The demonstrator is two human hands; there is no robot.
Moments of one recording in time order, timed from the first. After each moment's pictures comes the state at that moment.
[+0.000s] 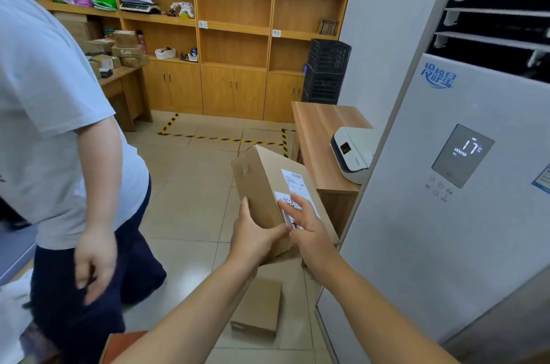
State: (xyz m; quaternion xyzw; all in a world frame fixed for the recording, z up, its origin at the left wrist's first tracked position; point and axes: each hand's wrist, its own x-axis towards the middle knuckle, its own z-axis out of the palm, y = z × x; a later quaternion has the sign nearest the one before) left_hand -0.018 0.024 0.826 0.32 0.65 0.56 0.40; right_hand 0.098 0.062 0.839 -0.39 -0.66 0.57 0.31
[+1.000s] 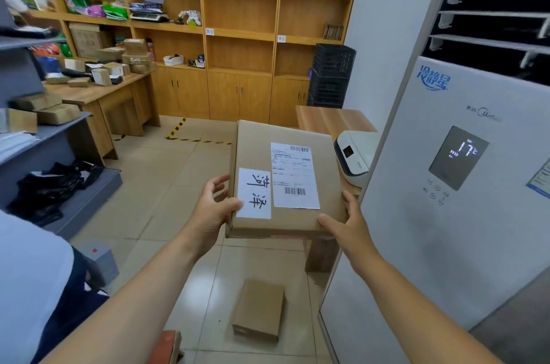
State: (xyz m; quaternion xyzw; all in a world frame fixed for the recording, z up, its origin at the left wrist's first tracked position) left_hand -0.076 0.022 0.851 0.32 0.53 0.65 0.44; right_hand 0.166 0.110 0.837 -0.47 -0.63 0.48 0.39
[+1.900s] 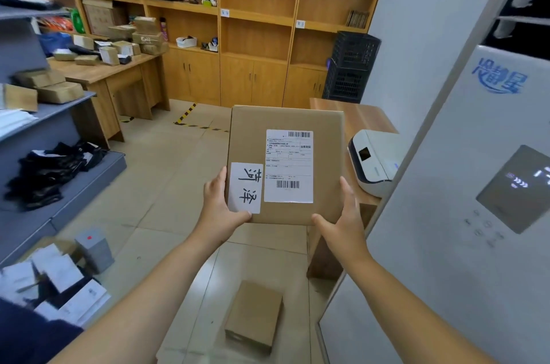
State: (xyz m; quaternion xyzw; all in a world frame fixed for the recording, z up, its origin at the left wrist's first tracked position) left_hand -0.094 0.125 0.800 0.43 0.68 0.54 0.23; right_hand 0.122 0.212 0.807 -0.45 -0.73 0.33 0.39
